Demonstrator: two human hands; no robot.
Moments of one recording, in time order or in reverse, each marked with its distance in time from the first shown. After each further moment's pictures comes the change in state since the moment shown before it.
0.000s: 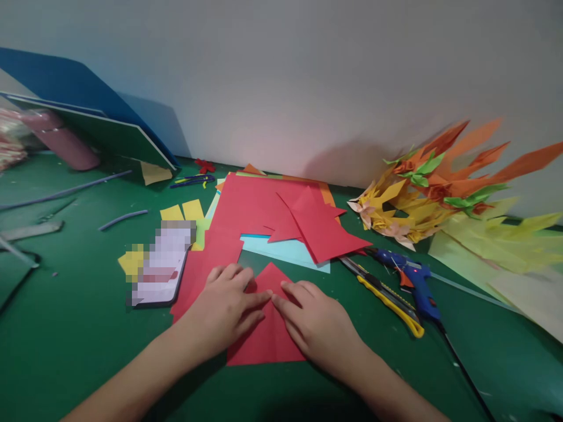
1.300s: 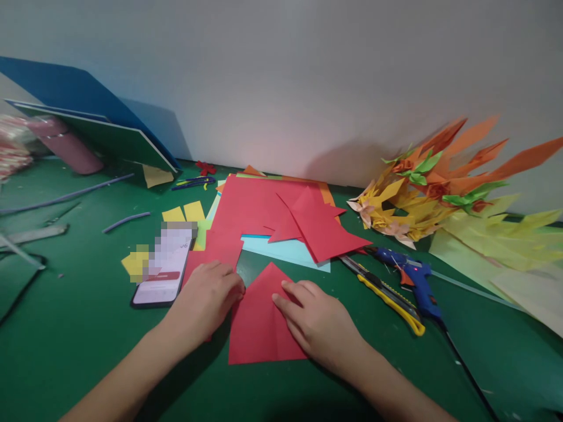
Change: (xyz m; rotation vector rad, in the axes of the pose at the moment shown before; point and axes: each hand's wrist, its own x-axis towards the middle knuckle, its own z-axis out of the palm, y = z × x) left_hand -0.003 -0.024 -0.005 0.011 -0.030 -0.113; right_hand -0.001 0.001 0.001 -0.005 -0.021 -0.011
